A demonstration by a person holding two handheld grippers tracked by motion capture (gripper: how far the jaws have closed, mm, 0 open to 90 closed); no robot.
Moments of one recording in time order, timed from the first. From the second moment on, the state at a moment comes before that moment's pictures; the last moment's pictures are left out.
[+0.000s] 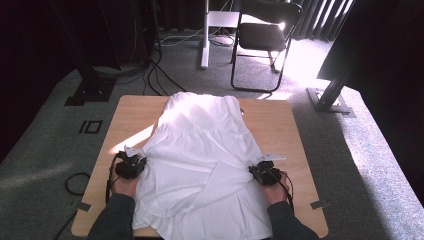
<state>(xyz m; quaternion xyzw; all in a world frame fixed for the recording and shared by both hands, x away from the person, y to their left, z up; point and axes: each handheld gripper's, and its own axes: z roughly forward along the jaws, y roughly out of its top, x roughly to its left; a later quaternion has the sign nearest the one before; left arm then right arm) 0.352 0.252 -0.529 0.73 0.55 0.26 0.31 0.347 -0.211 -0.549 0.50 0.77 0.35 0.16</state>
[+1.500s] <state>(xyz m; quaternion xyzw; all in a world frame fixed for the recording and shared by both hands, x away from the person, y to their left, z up) 0.388 0.206 -0.534 0.77 0.50 0.29 0.27 0.385 -0.240 -0.522 0.55 0.72 0.37 0.23</state>
